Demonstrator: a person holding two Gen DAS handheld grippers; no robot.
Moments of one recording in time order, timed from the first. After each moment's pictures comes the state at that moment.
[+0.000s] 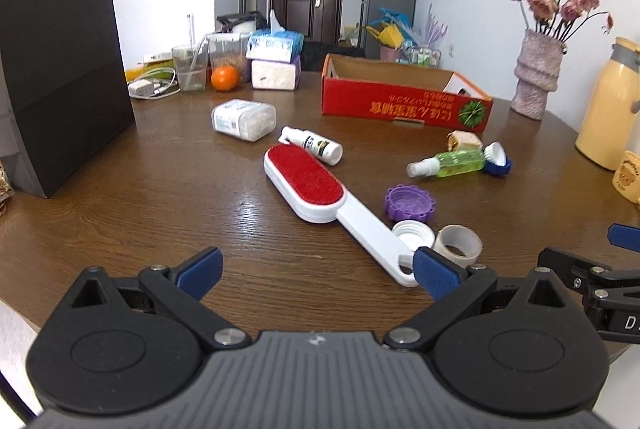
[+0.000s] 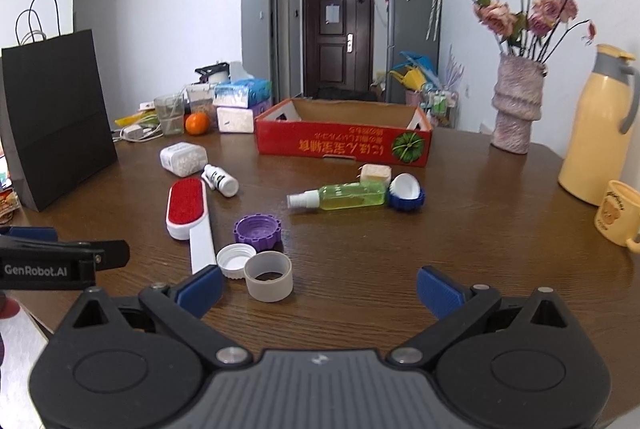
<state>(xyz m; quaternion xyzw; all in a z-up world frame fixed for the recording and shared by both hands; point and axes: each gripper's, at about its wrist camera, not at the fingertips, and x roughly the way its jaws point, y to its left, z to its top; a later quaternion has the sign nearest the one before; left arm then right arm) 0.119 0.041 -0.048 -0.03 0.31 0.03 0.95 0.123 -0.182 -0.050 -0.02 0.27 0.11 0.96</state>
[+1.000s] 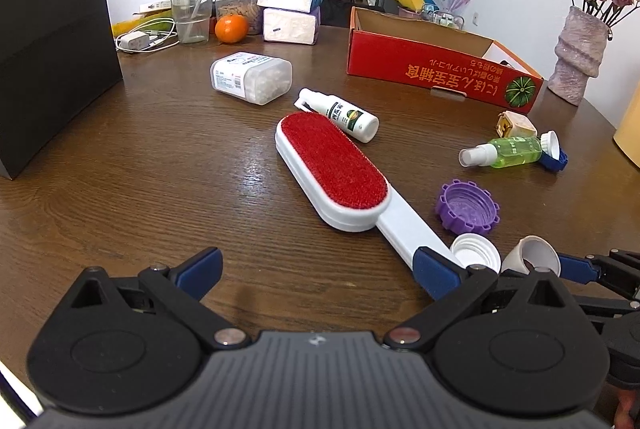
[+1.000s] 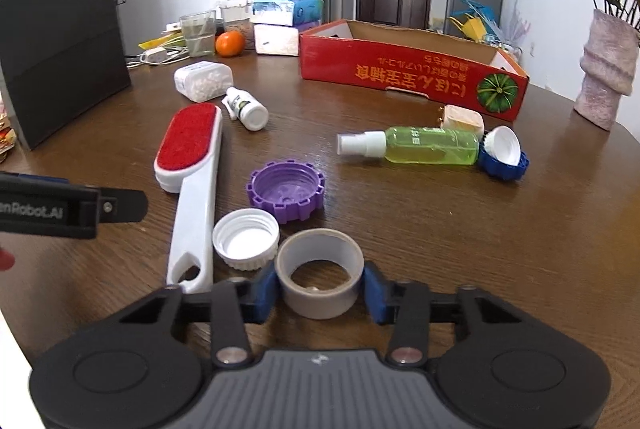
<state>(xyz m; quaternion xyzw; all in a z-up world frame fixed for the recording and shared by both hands) 0.198 0.064 -0.080 -0.05 0.37 0.05 0.93 0.225 -0.138 -0.110 -0.06 0.36 0.18 0.91</state>
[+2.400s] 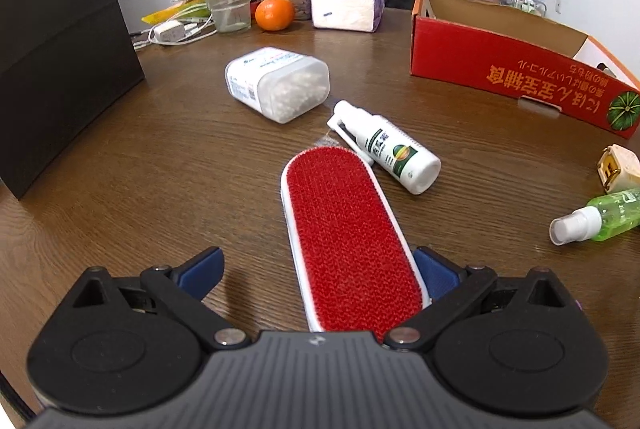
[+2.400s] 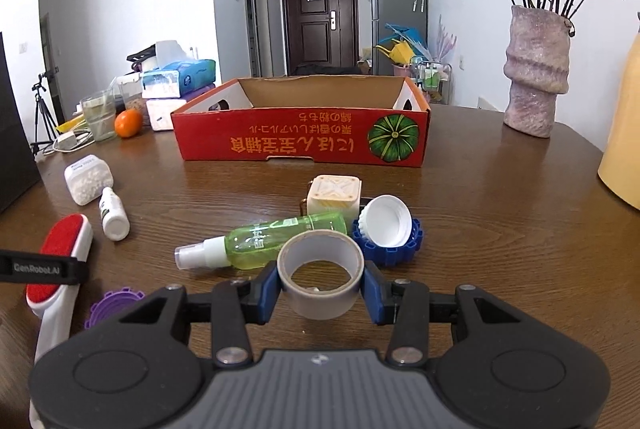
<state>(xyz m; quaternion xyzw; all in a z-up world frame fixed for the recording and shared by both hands) 0.306 0.046 -0.103 -0.04 0.40 0.17 0.90 0.313 -0.210 -0.102 0.01 0.30 0.09 0.95</state>
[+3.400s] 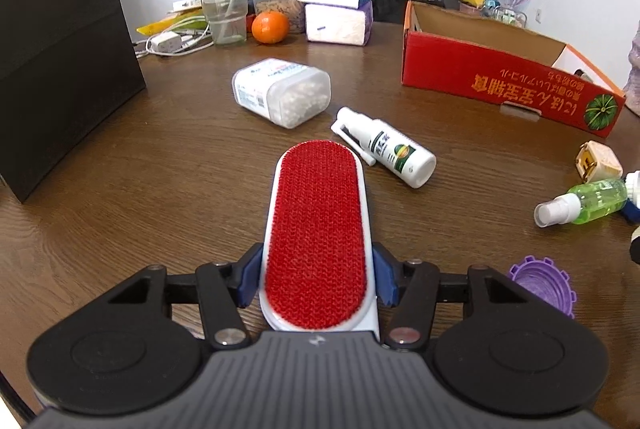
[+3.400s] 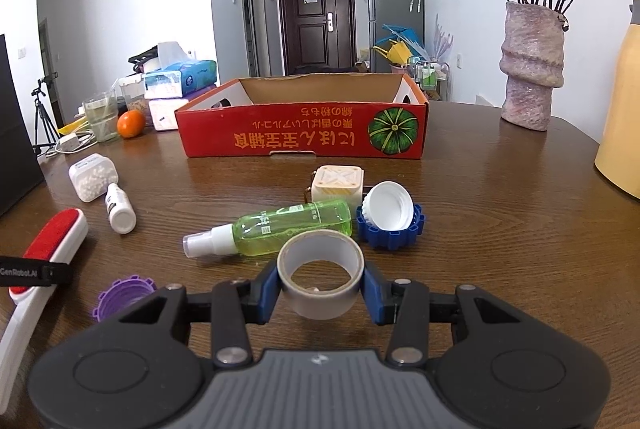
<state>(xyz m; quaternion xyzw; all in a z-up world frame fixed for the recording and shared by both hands) 0.275 0.057 -0.091 -0.04 0.38 0.14 0.91 0.299 -0.207 -0.107 0.01 0.29 0.08 0.95</state>
